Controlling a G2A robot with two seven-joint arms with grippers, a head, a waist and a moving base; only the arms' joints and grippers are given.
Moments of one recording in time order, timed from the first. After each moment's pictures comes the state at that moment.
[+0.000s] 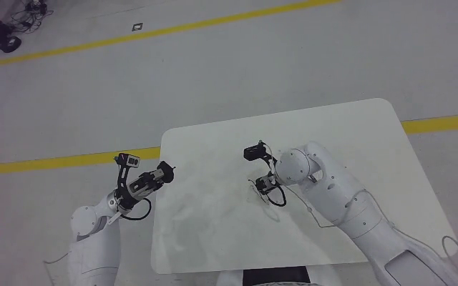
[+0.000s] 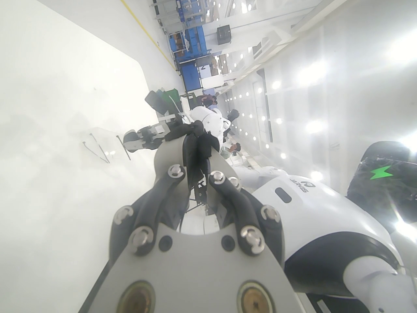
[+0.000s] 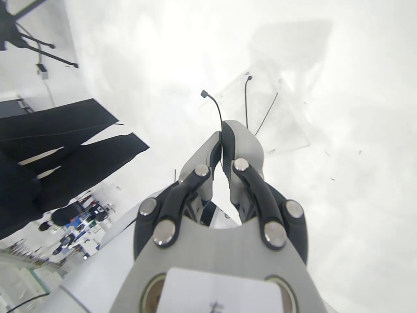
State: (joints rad) left arm 1.58 -1.09 -1.86 -1.46 -0.60 -0.34 -1.38; right arm -1.09 -1.46 0.98 -1.44 -0.77 0.11 1.39
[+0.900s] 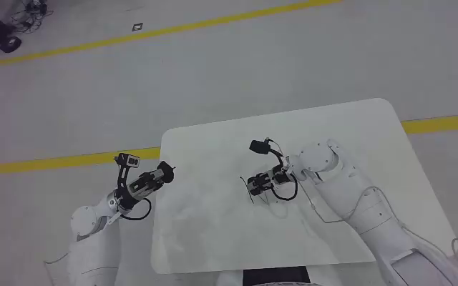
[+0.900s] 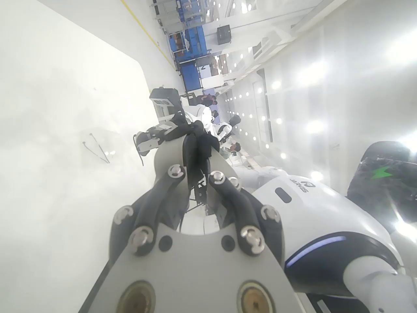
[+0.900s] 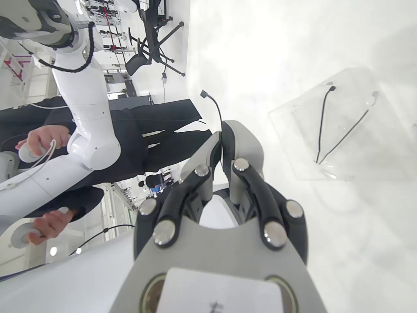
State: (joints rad) left arm 1.58 -1.09 -1.86 -1.46 -0.60 -0.34 -1.38; right arm -1.09 -1.44 1.06 -1.32 -0.35 -0.01 1.32
